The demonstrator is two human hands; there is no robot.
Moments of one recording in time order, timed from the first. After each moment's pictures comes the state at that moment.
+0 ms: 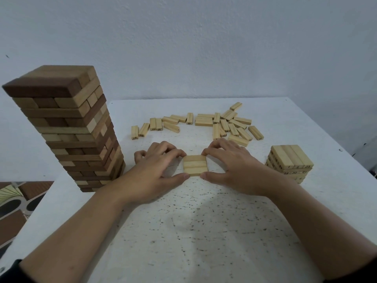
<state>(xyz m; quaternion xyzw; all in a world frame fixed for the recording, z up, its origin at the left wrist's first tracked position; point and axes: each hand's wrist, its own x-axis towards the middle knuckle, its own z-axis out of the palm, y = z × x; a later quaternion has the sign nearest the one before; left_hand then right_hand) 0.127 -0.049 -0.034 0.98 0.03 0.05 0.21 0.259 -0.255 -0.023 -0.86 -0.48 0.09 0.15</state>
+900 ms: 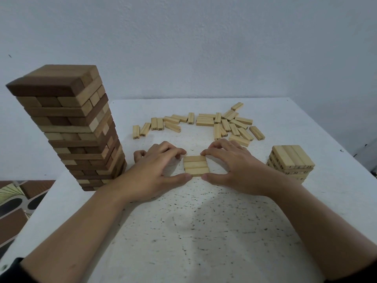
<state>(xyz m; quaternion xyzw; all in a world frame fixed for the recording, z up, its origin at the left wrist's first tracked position) 0.125 -0.048 -0.031 0.97 0.04 0.05 0.24 0.260 -0.257 -0.023 -0.85 -0.49 0.09 0.16</state>
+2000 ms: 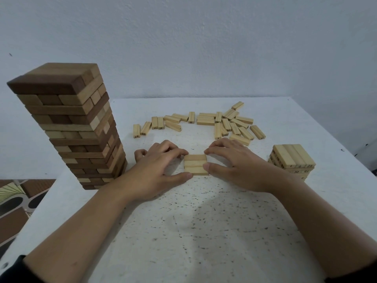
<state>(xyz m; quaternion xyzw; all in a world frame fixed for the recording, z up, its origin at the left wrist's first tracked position) 0.129 -0.049 -0.035 0.98 0.04 0.05 0.21 0.260 -0.258 -0.018 -0.86 -0.46 0.12 0.17</state>
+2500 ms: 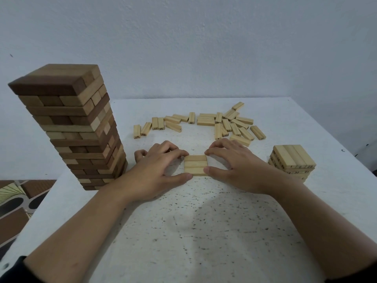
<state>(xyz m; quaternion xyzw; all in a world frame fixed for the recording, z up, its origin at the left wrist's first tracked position) 0.129 -0.045 -0.037 0.98 0.04 0.05 0.20 0.260 -0.256 -0.021 -0.86 -0.47 0.10 0.16</state>
